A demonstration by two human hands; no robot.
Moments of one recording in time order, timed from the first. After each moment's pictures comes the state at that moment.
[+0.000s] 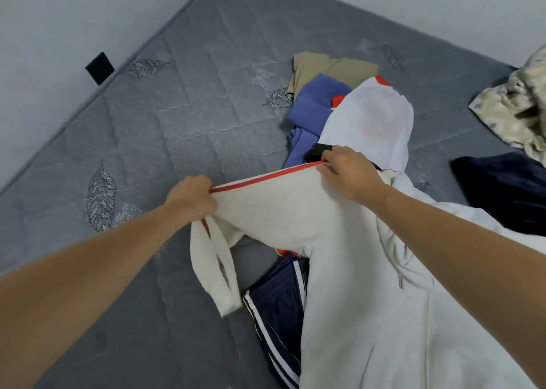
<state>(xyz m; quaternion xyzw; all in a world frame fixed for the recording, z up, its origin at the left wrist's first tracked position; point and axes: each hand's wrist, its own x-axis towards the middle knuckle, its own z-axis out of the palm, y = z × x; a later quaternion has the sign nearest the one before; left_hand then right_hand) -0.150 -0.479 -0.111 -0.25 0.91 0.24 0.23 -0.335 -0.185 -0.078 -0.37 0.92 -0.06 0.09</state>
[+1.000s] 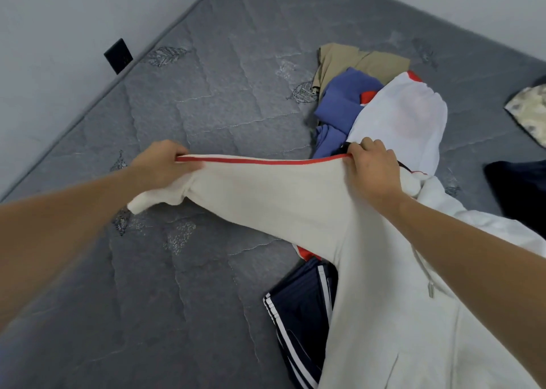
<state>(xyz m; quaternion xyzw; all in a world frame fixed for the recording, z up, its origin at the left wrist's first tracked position) -0.144 -0.600 -0.118 -0.24 0.92 0.26 0.14 -0.337 -0.206 -0.114 -0.29 0.96 0.03 -0.02</state>
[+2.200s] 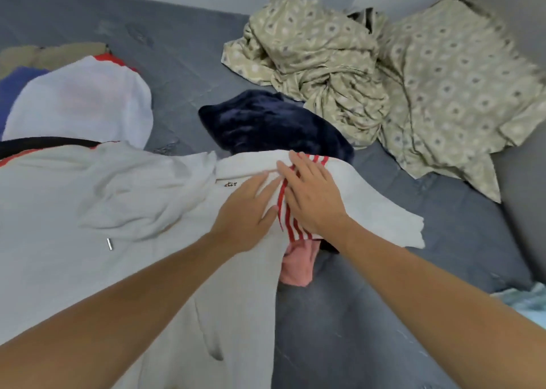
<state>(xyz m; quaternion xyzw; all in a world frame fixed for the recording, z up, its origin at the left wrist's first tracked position) -0.232 0.185 -0.070 0.17 0.95 0.24 0.06 -0.271 0.381 -0.052 -0.20 0.98 0.00 0.04</state>
